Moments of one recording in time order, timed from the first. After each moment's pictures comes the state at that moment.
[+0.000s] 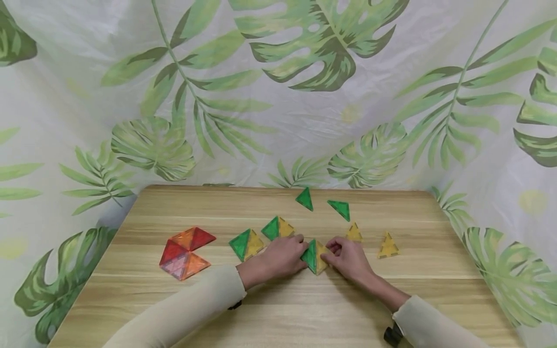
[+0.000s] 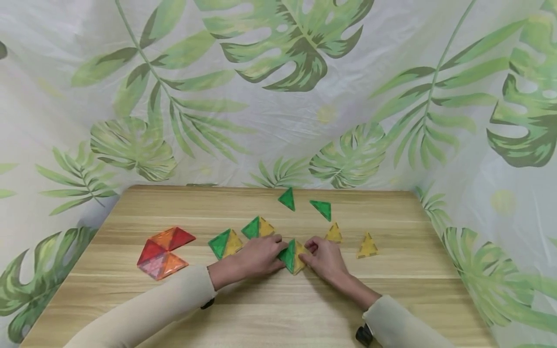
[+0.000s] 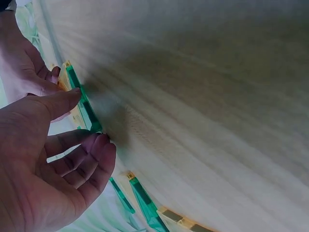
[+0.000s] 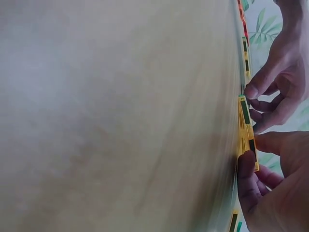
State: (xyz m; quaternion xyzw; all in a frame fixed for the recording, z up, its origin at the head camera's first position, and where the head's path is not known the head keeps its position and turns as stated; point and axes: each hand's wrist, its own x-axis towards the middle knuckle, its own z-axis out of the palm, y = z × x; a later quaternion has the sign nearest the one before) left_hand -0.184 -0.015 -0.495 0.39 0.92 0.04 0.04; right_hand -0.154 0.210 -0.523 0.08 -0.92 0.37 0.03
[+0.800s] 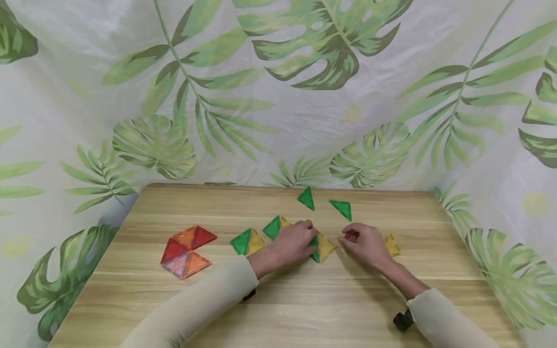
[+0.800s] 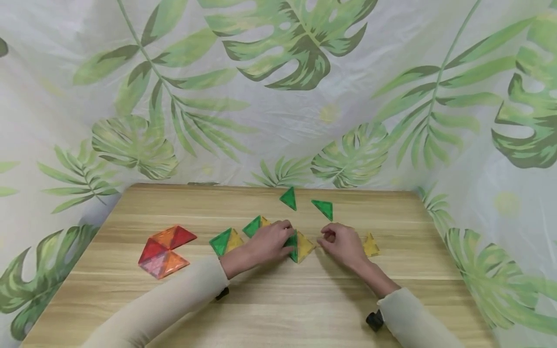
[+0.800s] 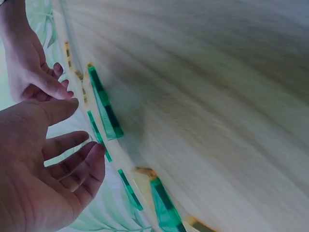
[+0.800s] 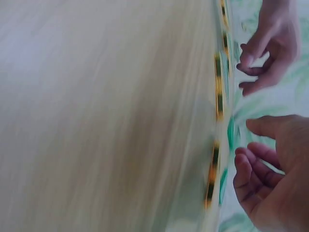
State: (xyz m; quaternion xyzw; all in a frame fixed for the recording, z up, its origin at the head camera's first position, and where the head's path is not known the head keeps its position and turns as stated) left_hand -0.206 0.006 -0.490 0.37 0.92 0.10 0.01; right_hand -0.181 0.256 -0.511 0.15 -0.93 0.31 0.10
